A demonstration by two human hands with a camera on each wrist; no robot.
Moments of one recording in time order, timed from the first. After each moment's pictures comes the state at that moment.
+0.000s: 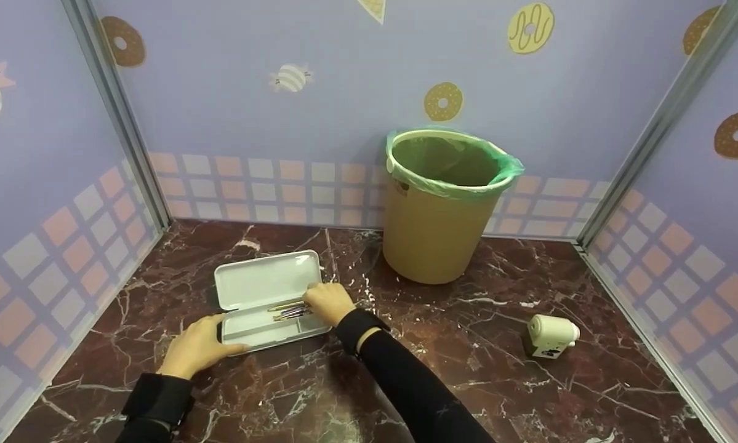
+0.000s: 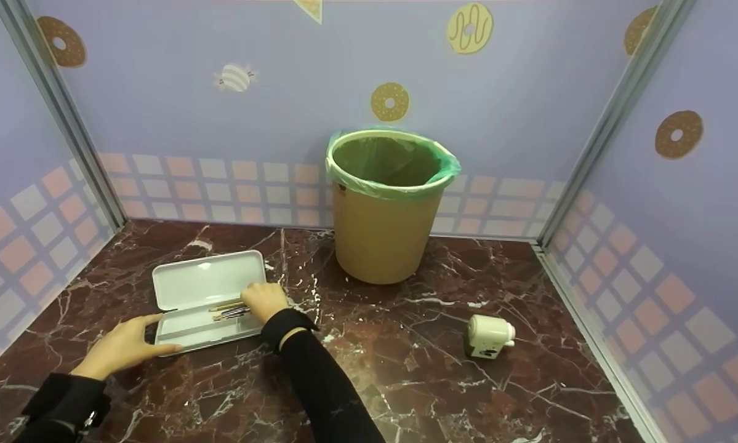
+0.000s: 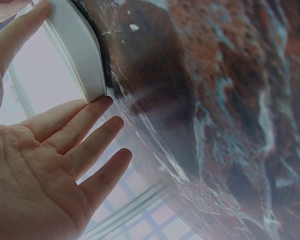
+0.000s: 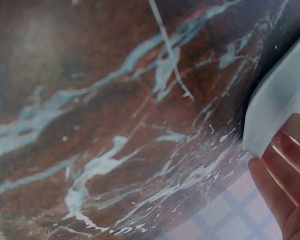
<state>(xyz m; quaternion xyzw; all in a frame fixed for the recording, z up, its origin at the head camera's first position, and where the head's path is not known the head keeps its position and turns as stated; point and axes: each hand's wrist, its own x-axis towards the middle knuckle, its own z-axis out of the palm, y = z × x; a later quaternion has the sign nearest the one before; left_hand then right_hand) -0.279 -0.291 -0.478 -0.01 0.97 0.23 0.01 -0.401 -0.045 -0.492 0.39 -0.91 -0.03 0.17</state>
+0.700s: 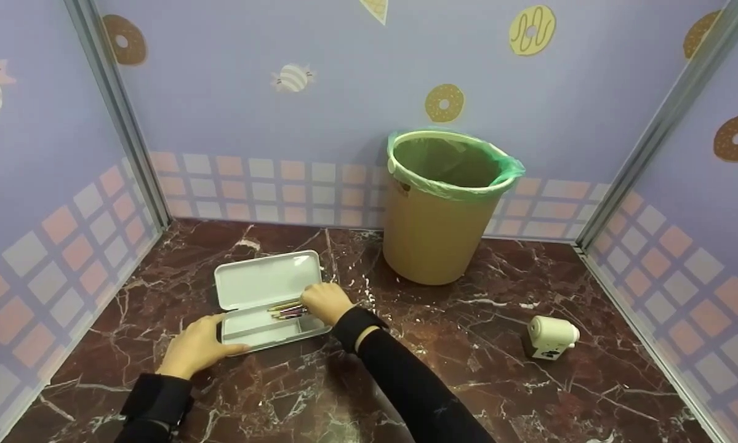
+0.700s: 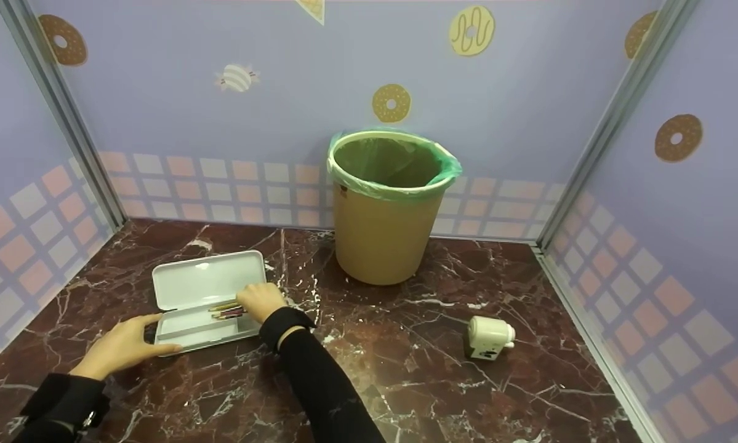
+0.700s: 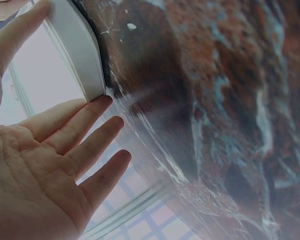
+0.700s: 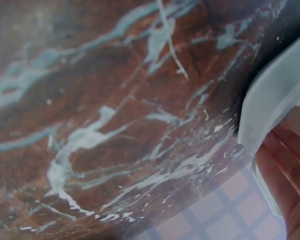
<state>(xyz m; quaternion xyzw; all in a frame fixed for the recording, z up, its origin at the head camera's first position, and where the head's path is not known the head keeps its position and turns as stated) -0.279 -0.291 -0.478 0.00 0.97 0.24 0.01 -0.402 -0.051 -0.488 0.40 -0.90 -0.07 0.15</state>
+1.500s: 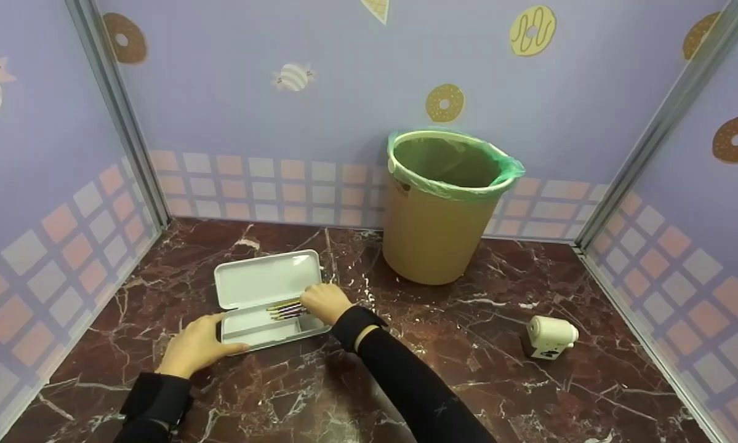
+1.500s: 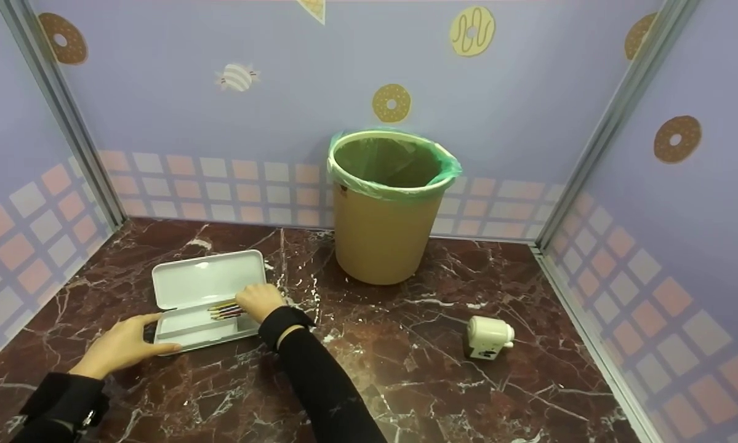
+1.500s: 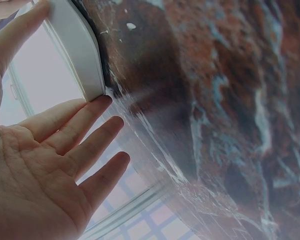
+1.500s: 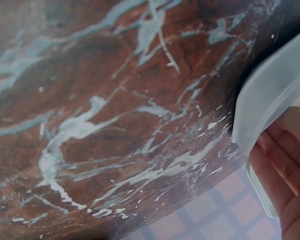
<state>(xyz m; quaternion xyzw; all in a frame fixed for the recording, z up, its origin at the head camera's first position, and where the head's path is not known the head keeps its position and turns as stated) -0.281 -0.293 -0.481 0.00 0.97 0.24 0.00 -0.398 -0.052 -0.487 0.41 -0.89 -0.11 0.15</state>
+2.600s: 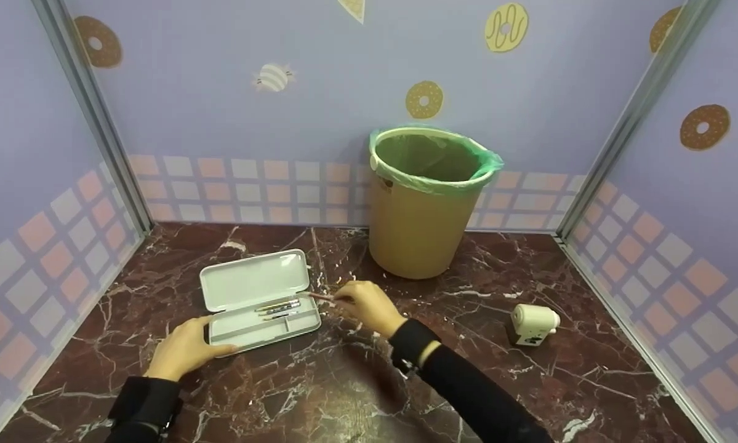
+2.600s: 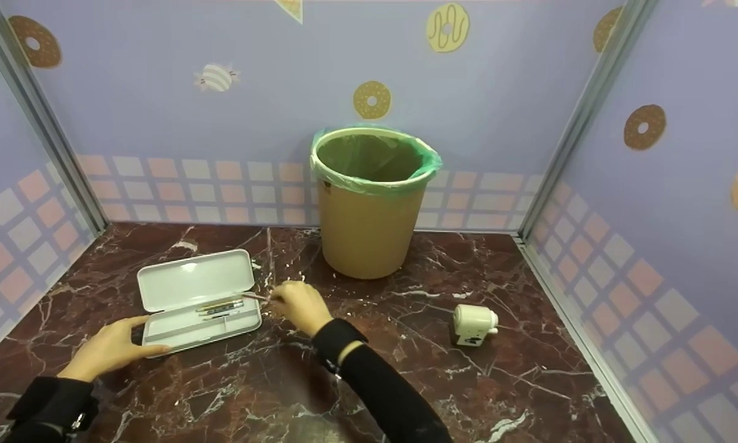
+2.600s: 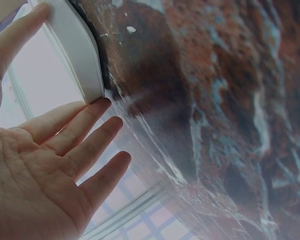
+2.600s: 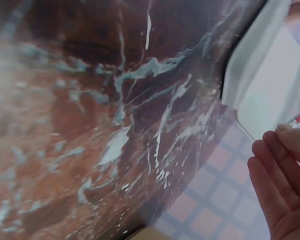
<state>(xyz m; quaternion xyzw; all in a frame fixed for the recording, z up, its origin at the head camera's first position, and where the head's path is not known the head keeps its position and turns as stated) -0.282 -0.294 -0.479 0.01 0.97 0.24 0.02 -0.369 0.051 -0.466 0.36 -0.89 0.24 0.12</state>
